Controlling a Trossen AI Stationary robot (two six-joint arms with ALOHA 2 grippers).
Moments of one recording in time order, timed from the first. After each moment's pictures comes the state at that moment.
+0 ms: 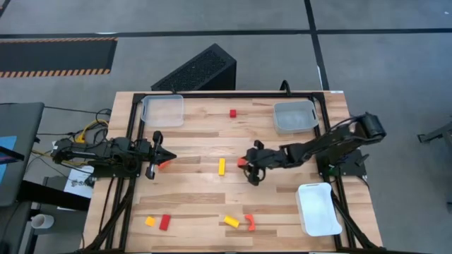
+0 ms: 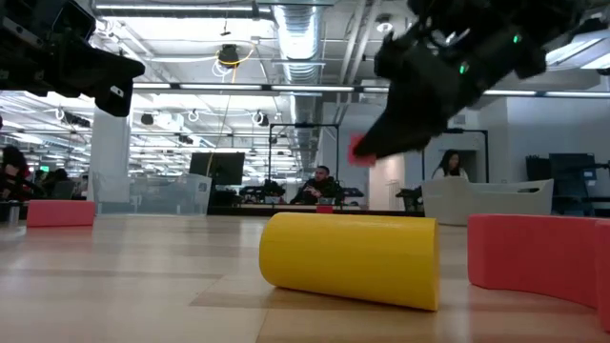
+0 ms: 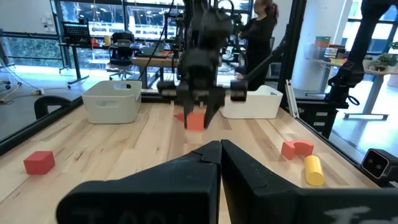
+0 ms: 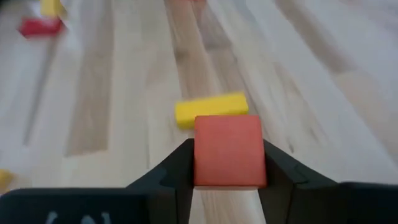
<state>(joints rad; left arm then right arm) -0.10 0.02 0.02 0.01 -0.03 -0.07 0.16 1.54 0.70 0.25 0.23 0.30</state>
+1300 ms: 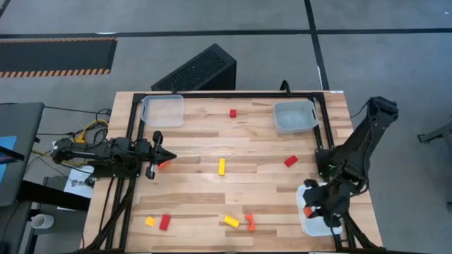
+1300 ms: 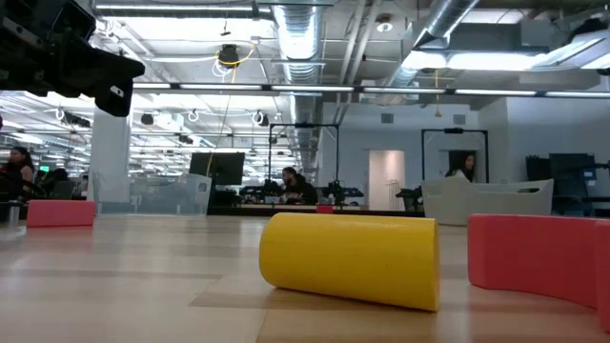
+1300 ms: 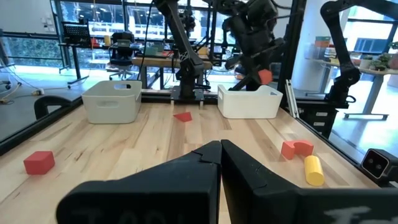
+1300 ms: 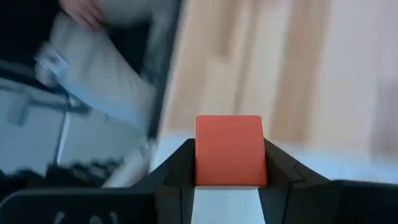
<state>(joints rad) -0.10 0.02 0.02 0.01 -0.03 -0.07 0.98 1.03 0.73 -0.60 0.07 0.89</state>
